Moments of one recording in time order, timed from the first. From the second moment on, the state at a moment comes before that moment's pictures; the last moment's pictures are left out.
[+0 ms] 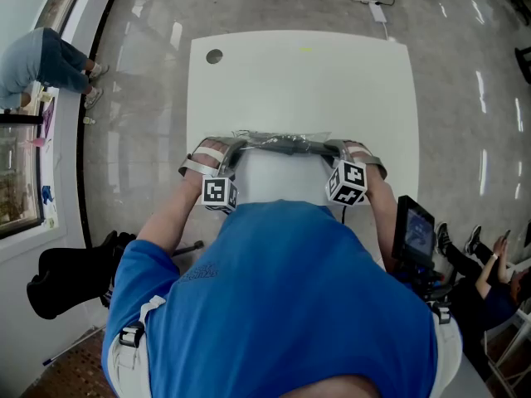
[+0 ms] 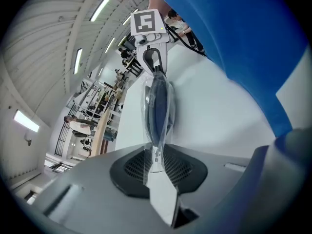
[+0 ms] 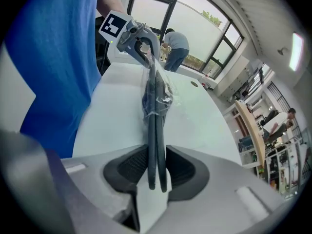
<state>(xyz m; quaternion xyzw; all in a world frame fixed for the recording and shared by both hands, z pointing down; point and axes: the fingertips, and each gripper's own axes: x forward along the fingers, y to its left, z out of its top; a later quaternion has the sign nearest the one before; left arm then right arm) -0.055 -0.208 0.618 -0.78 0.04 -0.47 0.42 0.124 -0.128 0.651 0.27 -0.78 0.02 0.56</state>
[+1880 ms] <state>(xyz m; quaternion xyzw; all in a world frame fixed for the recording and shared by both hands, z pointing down) -0.070 -0.223 0.601 -0.80 0.10 -0.44 0.40 0.171 -0.078 0.630 0.39 -0.71 0.07 0.59</state>
